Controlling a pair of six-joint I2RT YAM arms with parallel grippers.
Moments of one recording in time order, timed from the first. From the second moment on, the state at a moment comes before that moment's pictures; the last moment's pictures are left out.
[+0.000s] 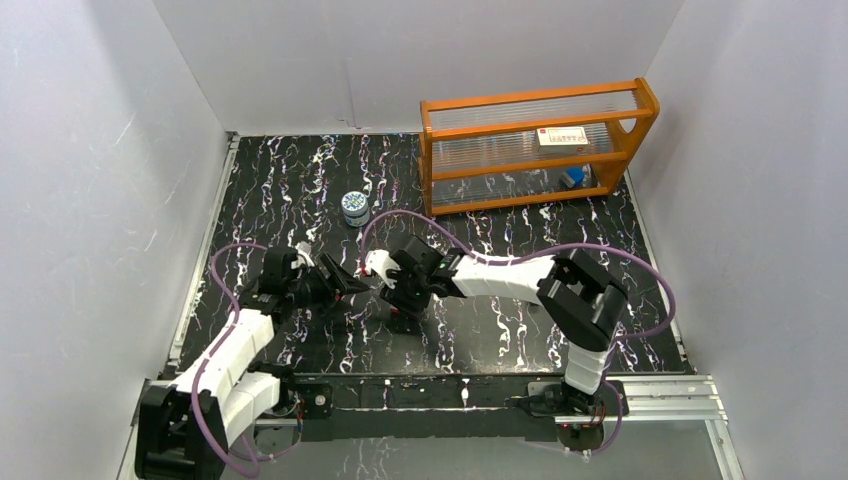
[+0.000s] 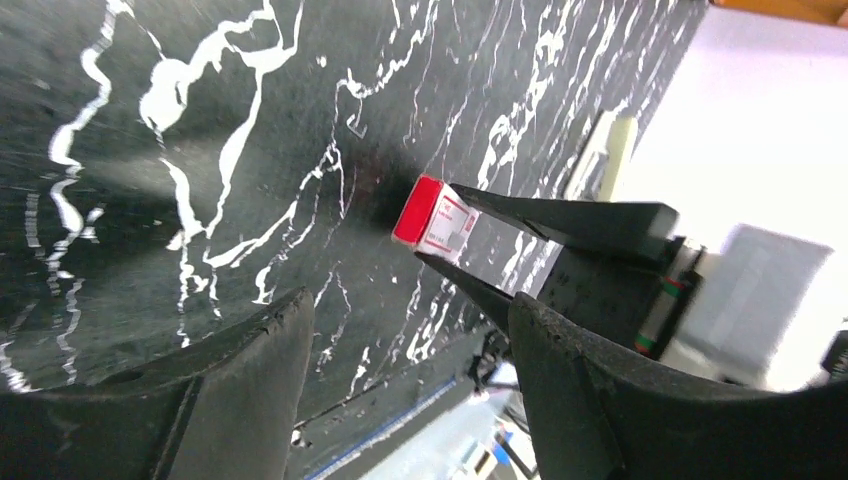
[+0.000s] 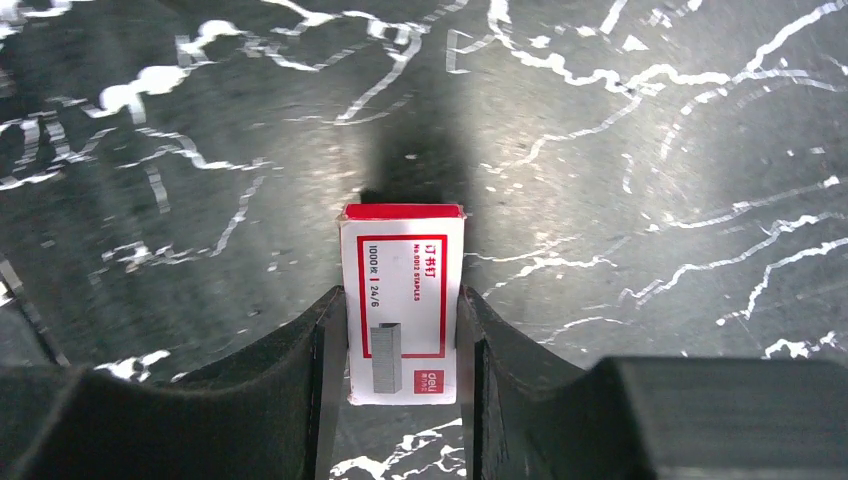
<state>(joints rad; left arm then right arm) -0.16 0.92 0.43 -0.35 0.48 -0.93 1.05 1.82 1.15 -0.32 -0.15 -0.19</state>
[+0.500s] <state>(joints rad) -0.22 1.09 0.23 0.16 0.78 -1.13 1.05 1.73 1.07 -0.22 -0.37 -0.23</state>
